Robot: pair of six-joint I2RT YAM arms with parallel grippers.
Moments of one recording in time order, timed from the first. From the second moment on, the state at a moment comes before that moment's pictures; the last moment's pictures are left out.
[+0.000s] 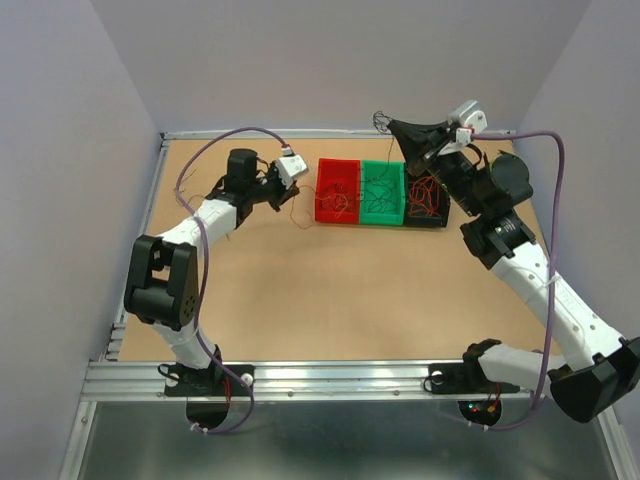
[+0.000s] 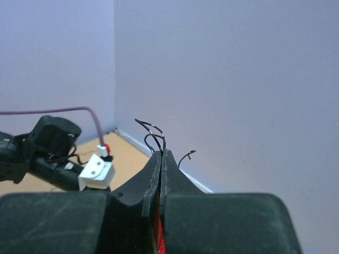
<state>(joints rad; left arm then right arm) -0.29 1.69 1.14 0.02 0.58 0.55 0.48 1.11 1.14 0.35 -0.23 -0.06</state>
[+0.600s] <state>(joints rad) -0.12 1.41 0.87 0.44 0.50 0.13 0.48 1.61 1.57 0.19 -0.13 -0.07</state>
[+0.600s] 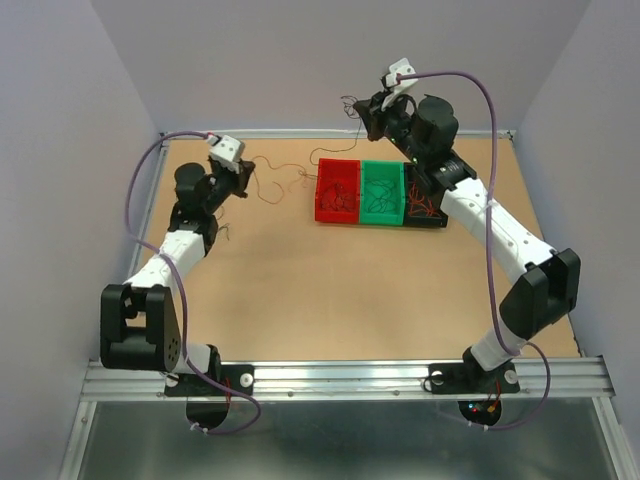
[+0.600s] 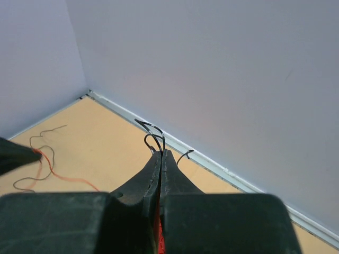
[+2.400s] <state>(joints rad) -0.38 1.59 1.21 0.43 0.46 -0.02 0.39 1.72 1.38 -0.05 -0.34 -0.10</state>
